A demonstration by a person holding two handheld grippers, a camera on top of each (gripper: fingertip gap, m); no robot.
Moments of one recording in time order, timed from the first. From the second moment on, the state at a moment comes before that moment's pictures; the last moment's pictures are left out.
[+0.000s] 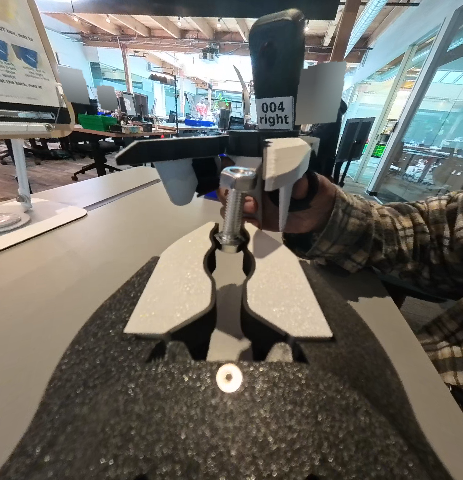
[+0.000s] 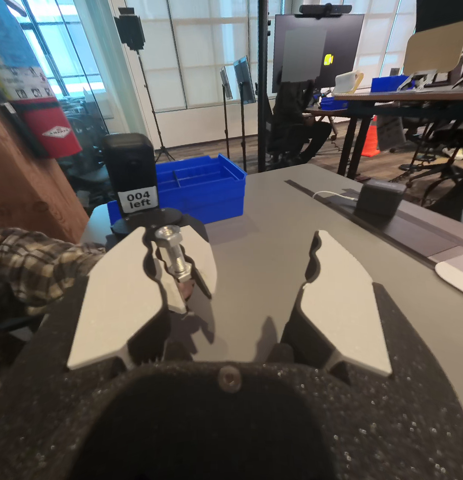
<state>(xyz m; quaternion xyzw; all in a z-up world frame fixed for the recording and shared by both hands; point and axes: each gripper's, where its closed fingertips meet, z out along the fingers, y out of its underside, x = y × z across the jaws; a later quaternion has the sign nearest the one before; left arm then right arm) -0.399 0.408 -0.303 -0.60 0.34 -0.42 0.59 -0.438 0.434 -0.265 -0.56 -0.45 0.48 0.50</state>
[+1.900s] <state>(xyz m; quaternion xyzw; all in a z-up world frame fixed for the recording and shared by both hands) -0.405 0.408 -0.292 -0.58 0.32 -0.41 0.62 -0.427 0.431 -0.249 -0.55 -0.43 0.48 0.53</state>
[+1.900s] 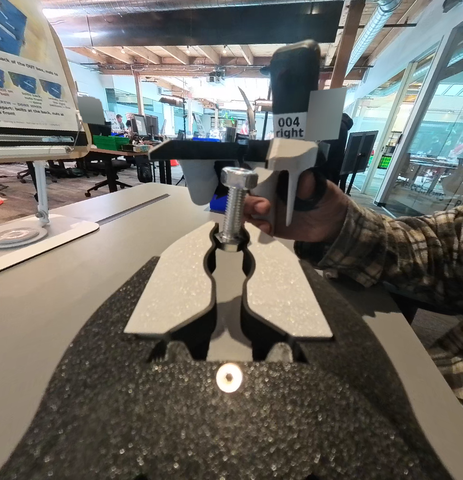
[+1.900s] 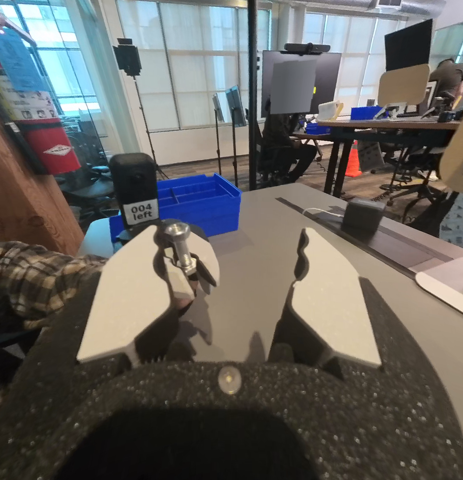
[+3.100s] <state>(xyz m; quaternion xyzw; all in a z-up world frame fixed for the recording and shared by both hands) -0.404 0.406 -0.289 -0.58 0.33 -0.41 0.62 -0.431 0.423 -0.245 -0.52 -0.47 0.47 0.54</state>
